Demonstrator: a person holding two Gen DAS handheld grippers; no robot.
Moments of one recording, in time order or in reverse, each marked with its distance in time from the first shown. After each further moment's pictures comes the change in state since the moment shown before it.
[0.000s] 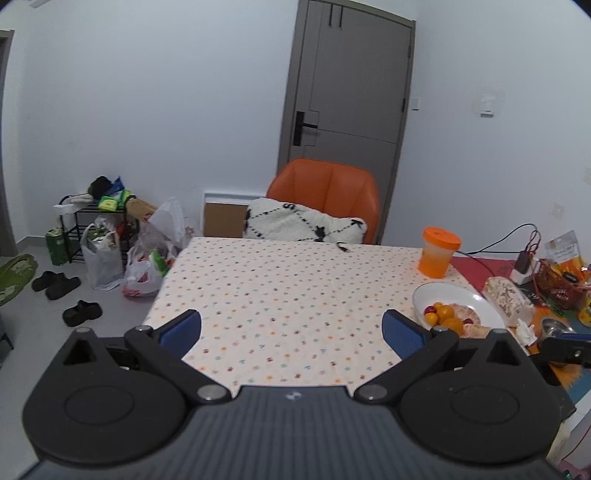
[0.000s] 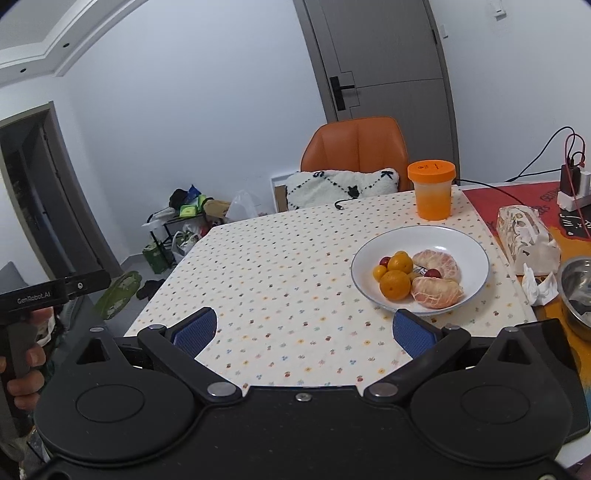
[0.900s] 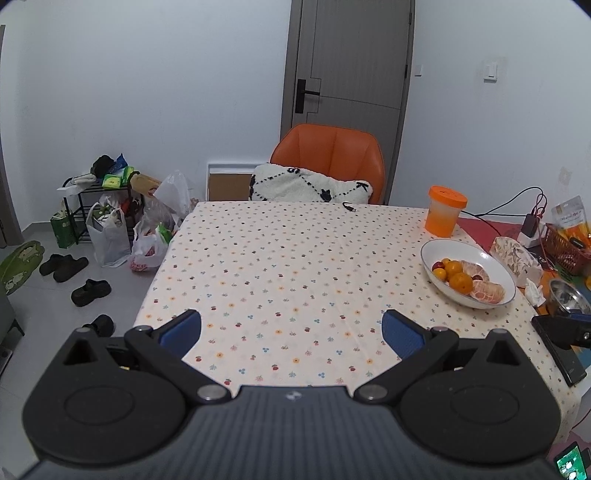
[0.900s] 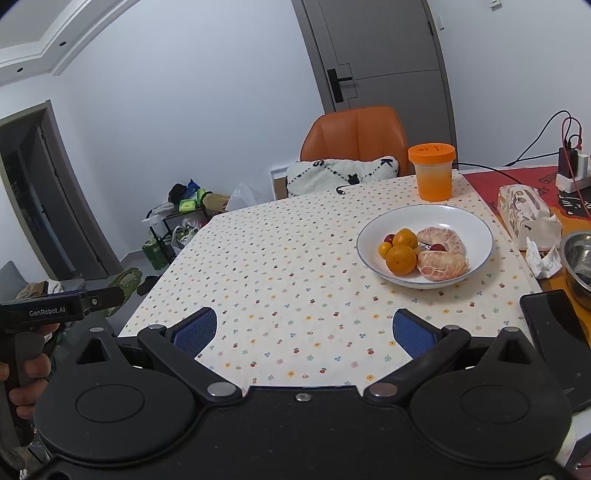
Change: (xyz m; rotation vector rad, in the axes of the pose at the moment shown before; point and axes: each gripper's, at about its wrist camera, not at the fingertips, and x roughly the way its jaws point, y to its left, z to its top) left arm -0.001 0.003 -0.023 0.031 0.101 0.014; right arm 0.000 0.009 -0.023 0.024 0.014 -0.005
